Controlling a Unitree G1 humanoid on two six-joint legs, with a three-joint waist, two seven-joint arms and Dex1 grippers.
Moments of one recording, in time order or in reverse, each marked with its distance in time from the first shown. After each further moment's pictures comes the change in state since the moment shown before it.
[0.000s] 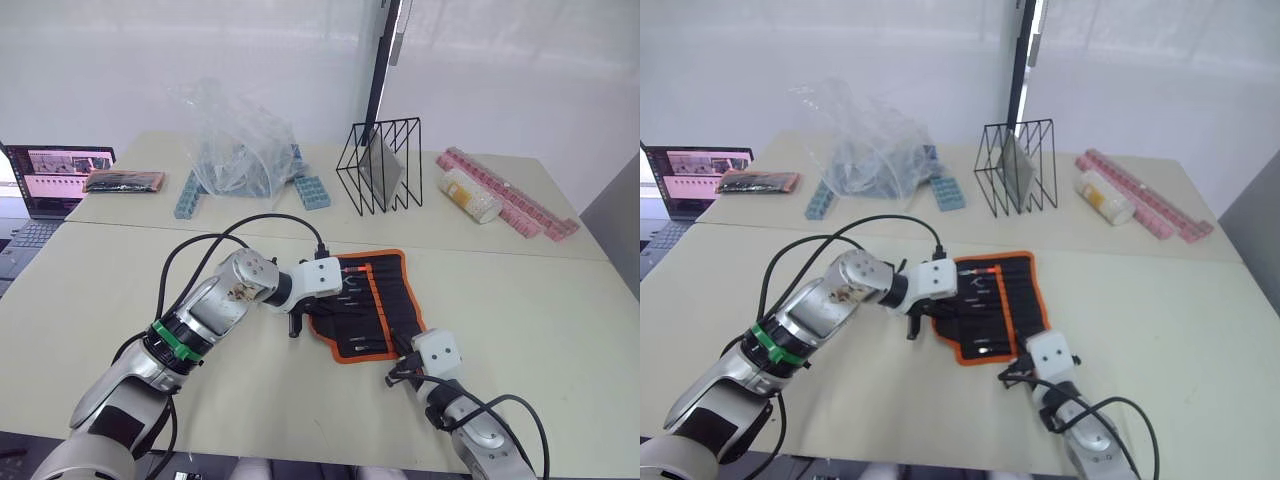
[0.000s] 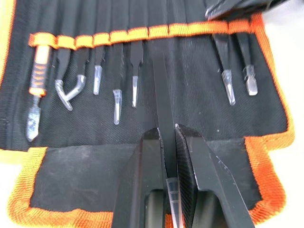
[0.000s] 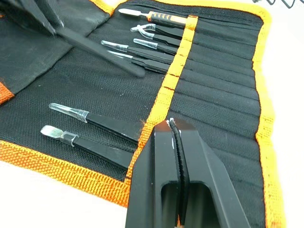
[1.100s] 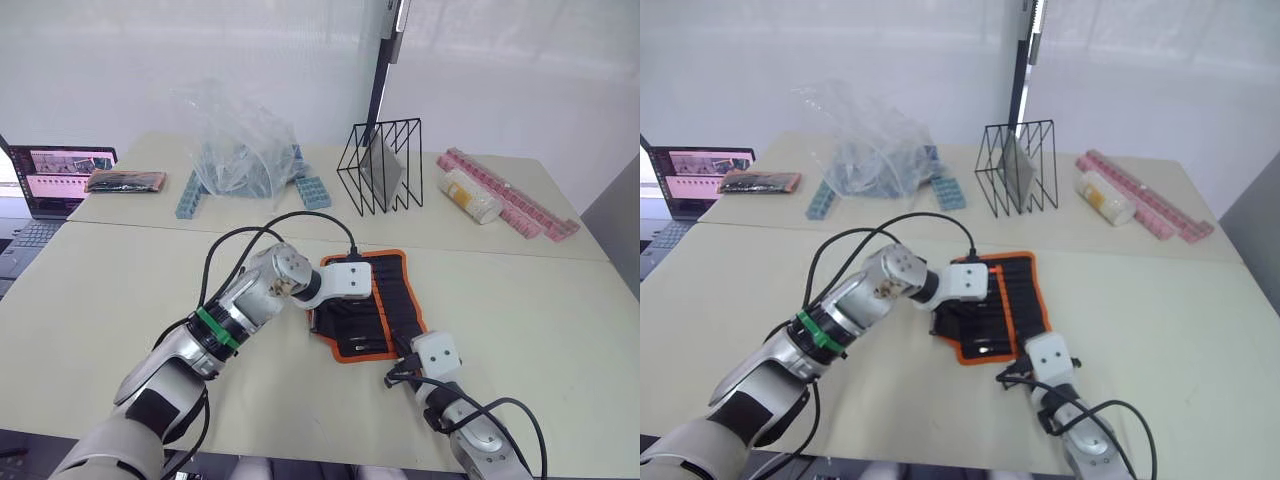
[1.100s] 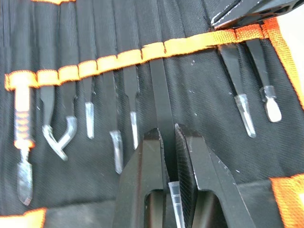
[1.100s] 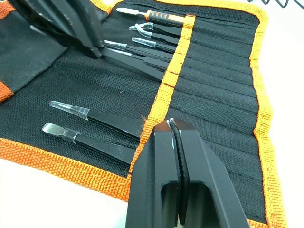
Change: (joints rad) left arm -0.107 -0.171 -0.067 0.174 0.184 -0.085 -0.054; right arm 0.010 0.014 0.009 -0.004 -0.020 0.000 -0.023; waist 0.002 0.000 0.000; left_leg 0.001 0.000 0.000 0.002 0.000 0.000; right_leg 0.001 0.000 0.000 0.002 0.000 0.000
